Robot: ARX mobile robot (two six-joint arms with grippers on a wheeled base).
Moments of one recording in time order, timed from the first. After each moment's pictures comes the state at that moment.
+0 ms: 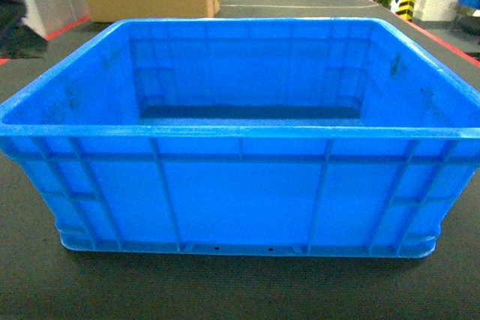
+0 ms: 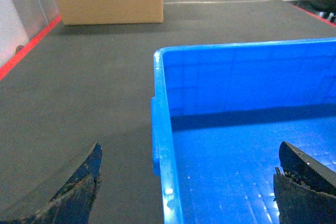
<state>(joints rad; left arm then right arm) -0.07 1.24 0.54 0.59 0.04 0.04 0.00 1.16 0.64 0.27 -0.08 0.09</state>
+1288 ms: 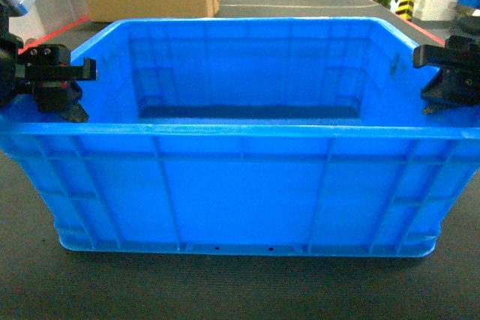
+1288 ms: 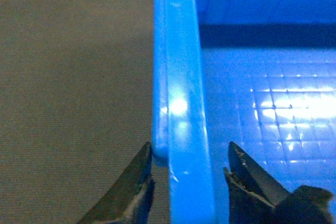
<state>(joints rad) -0.08 1.67 0.95 0.14 -0.03 -0.02 0.10 1.71 1.03 0.05 -0.06 0.20</state>
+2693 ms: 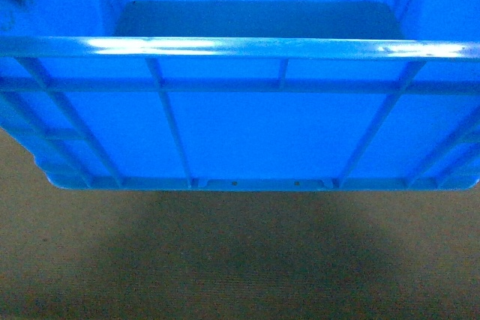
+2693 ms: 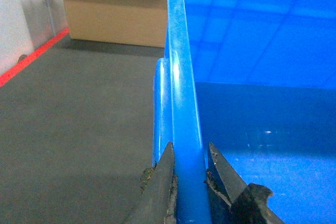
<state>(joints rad) -0.18 1.29 0.68 0.60 -0.09 -0.08 0.14 1.36 0.76 0.42 0.09 0.13</state>
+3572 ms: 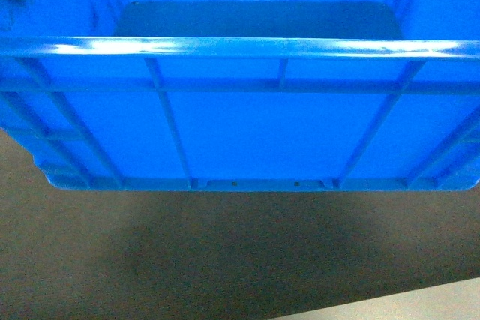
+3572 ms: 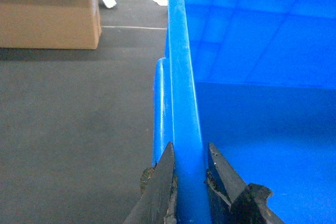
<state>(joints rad) -0.18 1.29 0.68 0.59 -0.09 -0.08 0.14 1.36 0.76 0.42 0.09 0.13</state>
